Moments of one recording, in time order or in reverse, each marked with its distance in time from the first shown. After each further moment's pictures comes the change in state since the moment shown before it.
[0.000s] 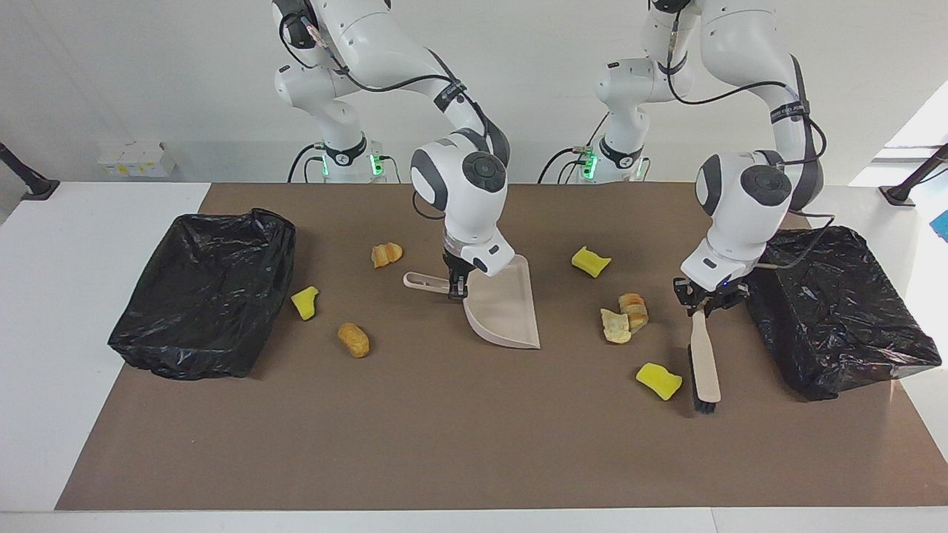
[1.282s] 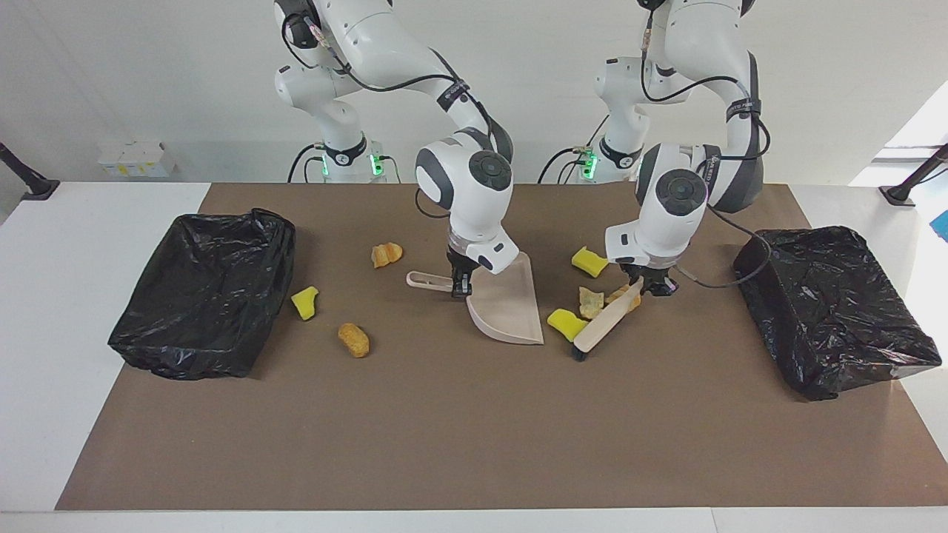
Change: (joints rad) left arm -0.113 -0.077 -0.004 0.035 -0.027 -0.303 0.399; right arm 0.015 0.000 0.000 -0.005 -0.005 0.000 0.002
